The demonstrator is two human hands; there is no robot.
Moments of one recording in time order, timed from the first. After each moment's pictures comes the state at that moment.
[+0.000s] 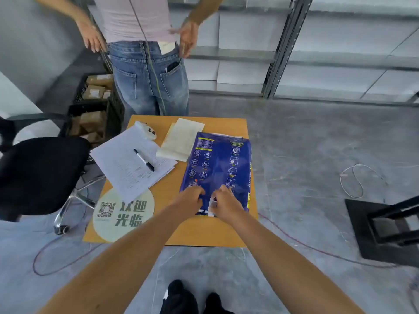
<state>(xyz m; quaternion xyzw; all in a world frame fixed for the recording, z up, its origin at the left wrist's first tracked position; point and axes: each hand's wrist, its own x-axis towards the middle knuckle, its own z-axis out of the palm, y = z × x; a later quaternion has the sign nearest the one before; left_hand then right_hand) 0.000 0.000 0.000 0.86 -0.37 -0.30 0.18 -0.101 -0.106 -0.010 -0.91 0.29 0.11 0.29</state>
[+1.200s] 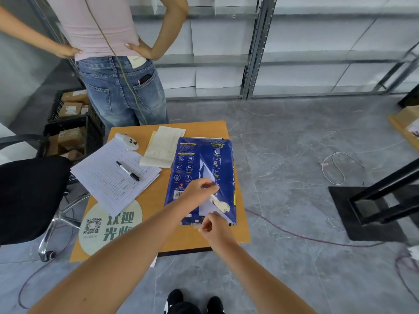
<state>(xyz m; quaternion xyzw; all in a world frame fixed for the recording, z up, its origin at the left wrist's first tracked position) -0.028 -0.054 0.036 0.78 -0.30 -0.41 0.37 -0.166 -0.056 -0.013 -0.83 0.36 -0.01 0.42</state>
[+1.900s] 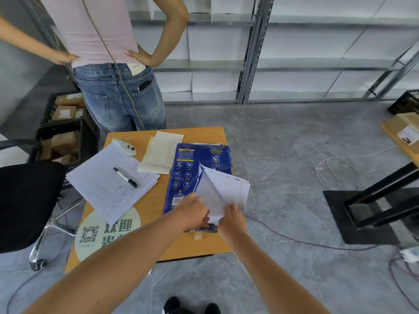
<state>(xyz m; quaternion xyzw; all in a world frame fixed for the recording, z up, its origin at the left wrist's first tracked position) -0.021 -0.035 0.025 0.73 -0.65 -0.16 -0.12 -0.157 -0.101 0.002 -0.81 0.46 0.09 0.34</state>
